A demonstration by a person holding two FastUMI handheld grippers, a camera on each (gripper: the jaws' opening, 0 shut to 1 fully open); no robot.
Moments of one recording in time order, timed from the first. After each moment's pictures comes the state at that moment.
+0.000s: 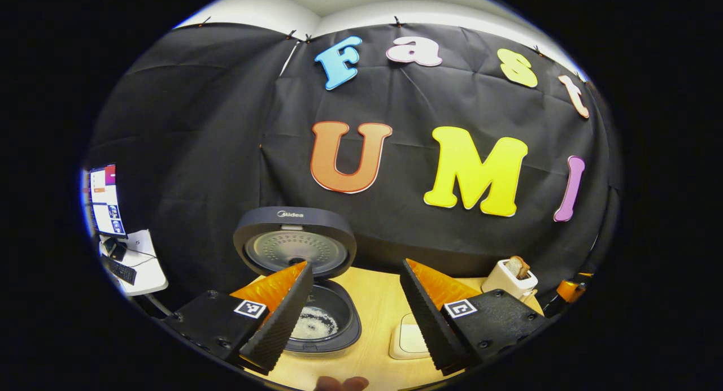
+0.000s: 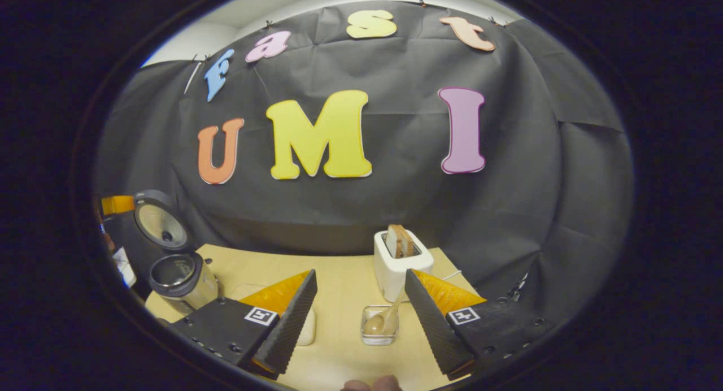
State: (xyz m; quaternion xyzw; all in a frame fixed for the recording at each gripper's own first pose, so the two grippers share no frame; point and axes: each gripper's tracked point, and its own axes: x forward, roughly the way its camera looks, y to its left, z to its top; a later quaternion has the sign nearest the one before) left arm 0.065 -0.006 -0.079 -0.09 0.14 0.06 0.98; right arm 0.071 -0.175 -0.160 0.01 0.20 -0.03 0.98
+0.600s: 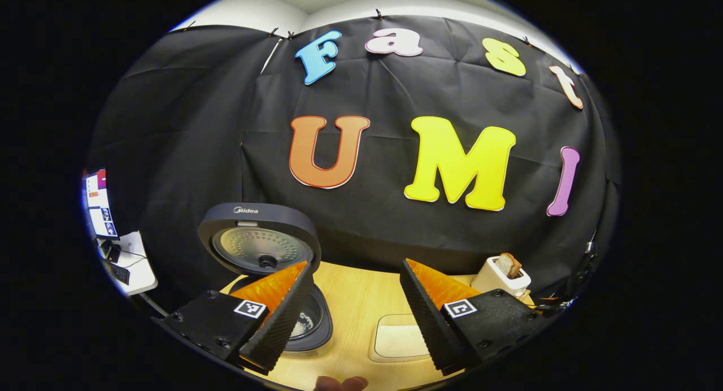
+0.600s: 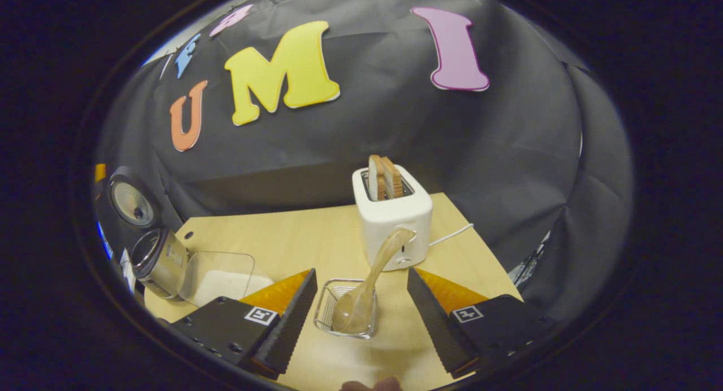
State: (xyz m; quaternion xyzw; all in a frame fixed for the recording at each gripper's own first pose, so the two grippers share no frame) left arm 0.088 -0.057 -0.082 -0.08 0.15 0.04 0.98; right arm 0.139 -0.237 -0.306 0.06 0.33 -0.01 0.94
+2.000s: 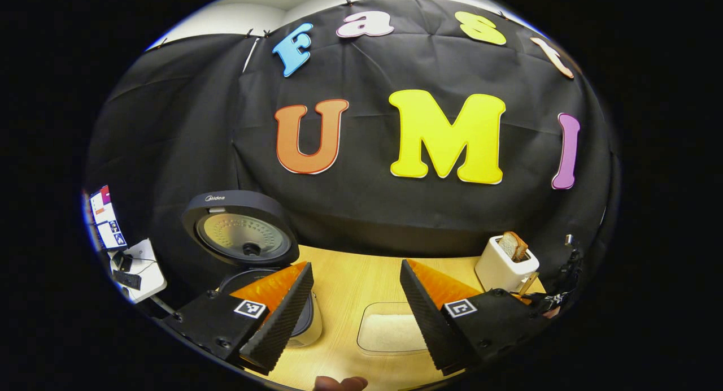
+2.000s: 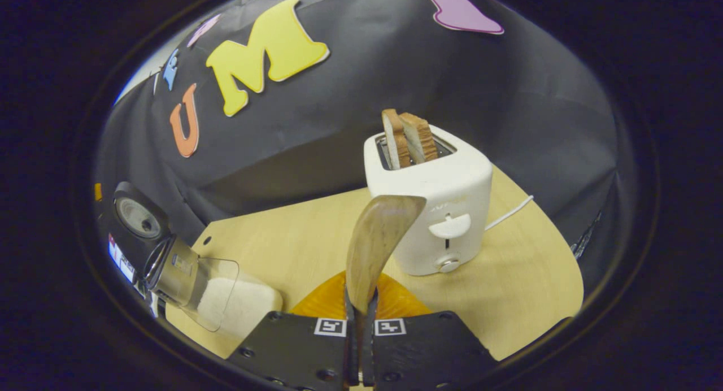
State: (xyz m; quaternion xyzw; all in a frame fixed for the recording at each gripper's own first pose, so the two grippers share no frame) left arm 0.089 -0.110 -0.105 -0.05 0.20 0.06 0.98; right arm 0.199 -0.219 -0.358 0.13 0.35 0.07 0.93
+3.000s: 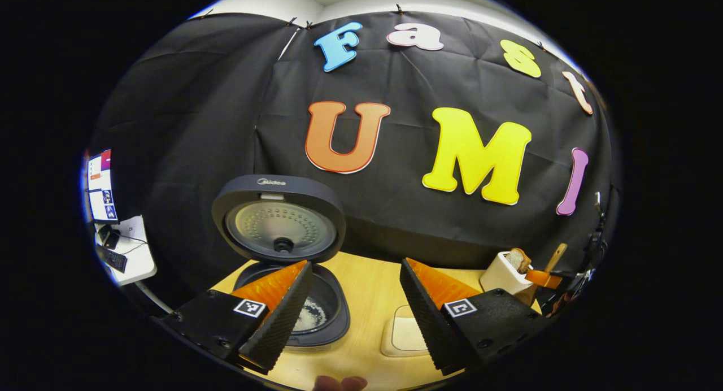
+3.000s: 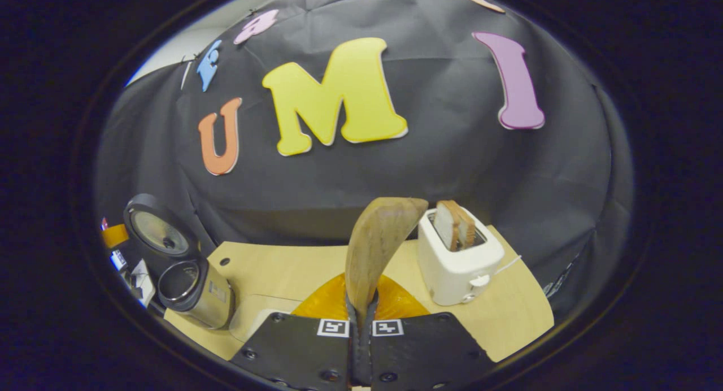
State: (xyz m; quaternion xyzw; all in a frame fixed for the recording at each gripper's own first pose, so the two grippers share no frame) left arm 0.070 -0.002 -0.122 -0.11 0.17 0.06 0.98; right arm 0.189 -0.091 -0.202 0.06 0.25 0.07 0.96
